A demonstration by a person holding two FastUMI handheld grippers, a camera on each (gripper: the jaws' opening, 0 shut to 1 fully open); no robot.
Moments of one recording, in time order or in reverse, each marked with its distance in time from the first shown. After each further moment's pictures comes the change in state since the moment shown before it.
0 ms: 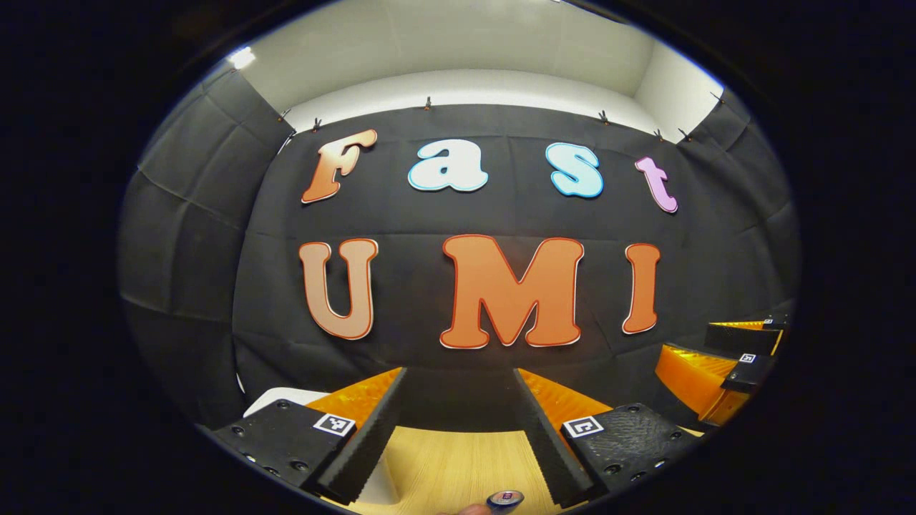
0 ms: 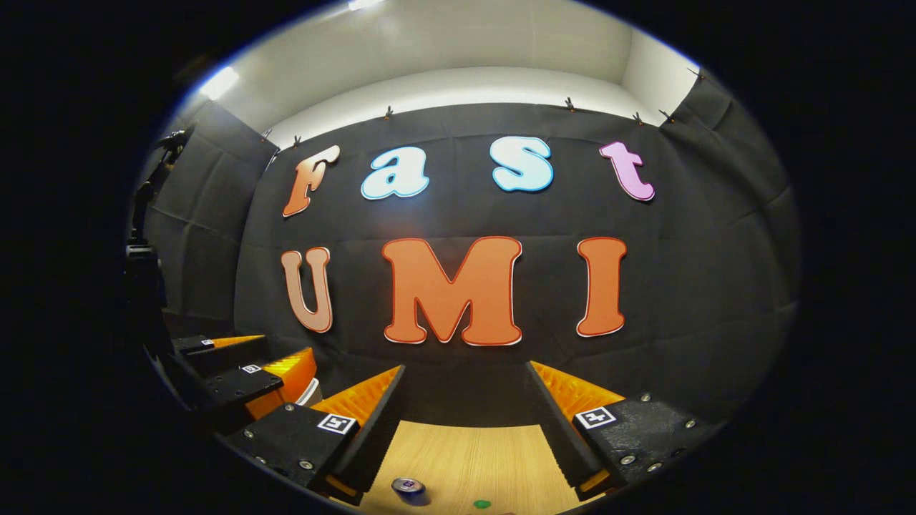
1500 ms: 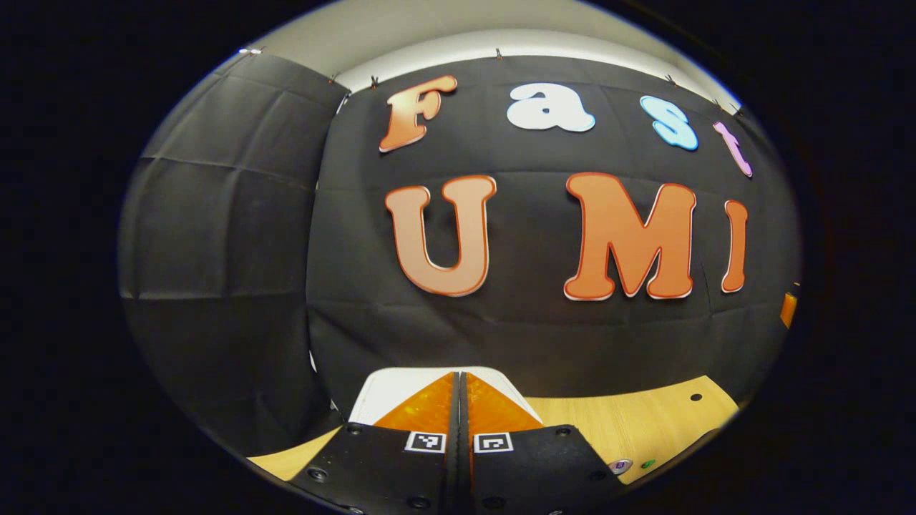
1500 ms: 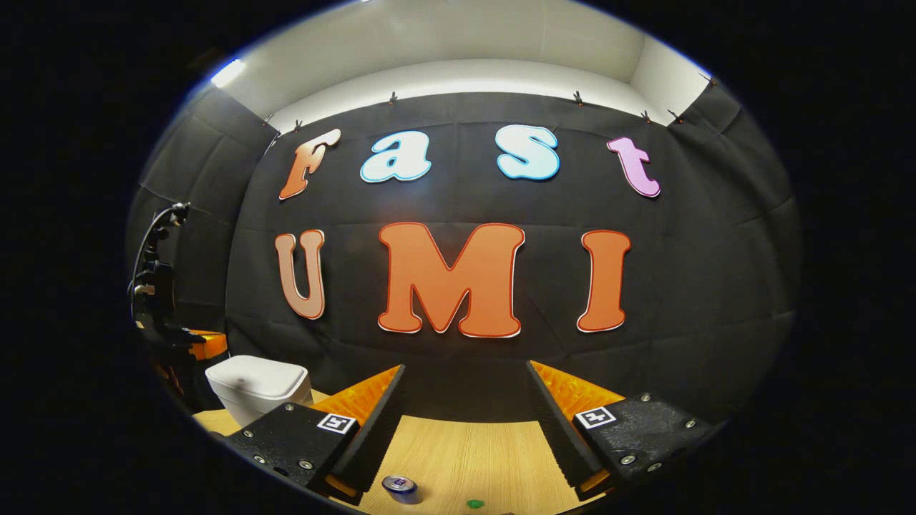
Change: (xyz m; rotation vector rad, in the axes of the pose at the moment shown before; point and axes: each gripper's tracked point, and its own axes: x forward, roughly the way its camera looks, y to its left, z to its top) left arm 0.039 0.197 -0.087 0.002 0.268 0.253; right arm 0.020 0.000 -0.018 -0.048 0.042 -0.018
